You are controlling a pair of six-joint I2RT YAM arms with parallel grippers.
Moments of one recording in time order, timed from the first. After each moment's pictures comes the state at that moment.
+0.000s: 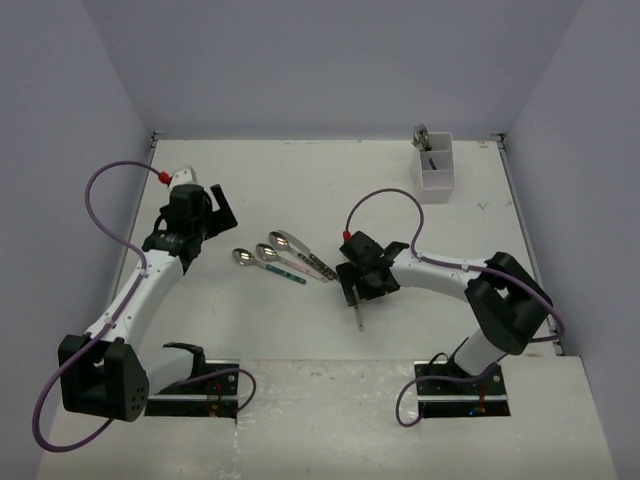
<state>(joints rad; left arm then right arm) -0.15 1.16 0.85 -0.36 -0.23 -0.47 0.80 1.60 0.88 -0.54 0.14 0.46</state>
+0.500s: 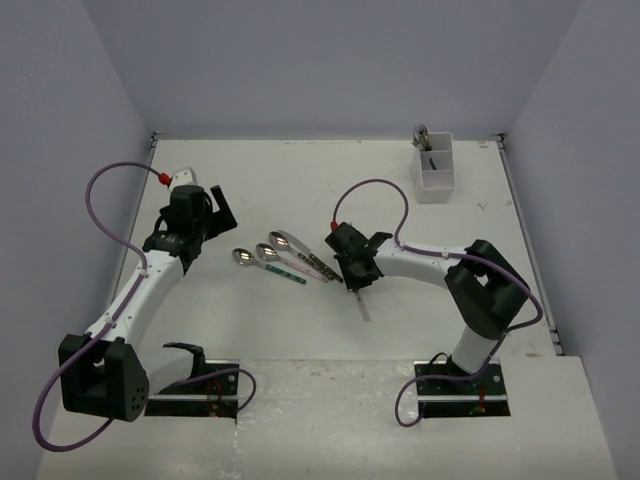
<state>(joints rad) -0.15 1.16 0.84 -0.36 -0.24 -0.47 0.82 1.74 1.03 -0.56 0.18 0.48</state>
